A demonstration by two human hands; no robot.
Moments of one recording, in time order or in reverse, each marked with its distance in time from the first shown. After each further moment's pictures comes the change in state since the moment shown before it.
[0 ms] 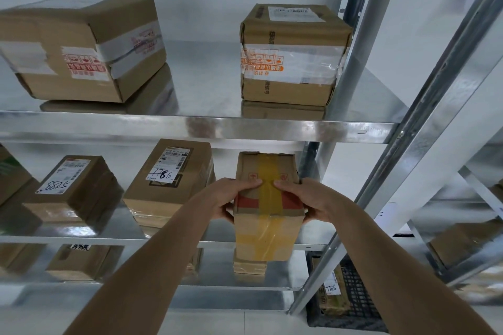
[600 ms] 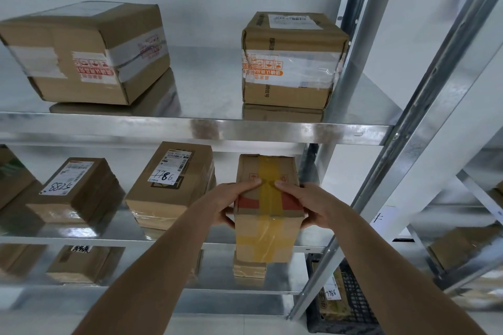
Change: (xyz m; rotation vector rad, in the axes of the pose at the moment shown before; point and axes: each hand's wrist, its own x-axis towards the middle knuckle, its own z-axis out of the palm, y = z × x) left_hand 0.002 -0.012 -0.002 -0.056 -0.021 0.011; right_hand -0.008 0.007 0.003 0.062 0.024 -0.001
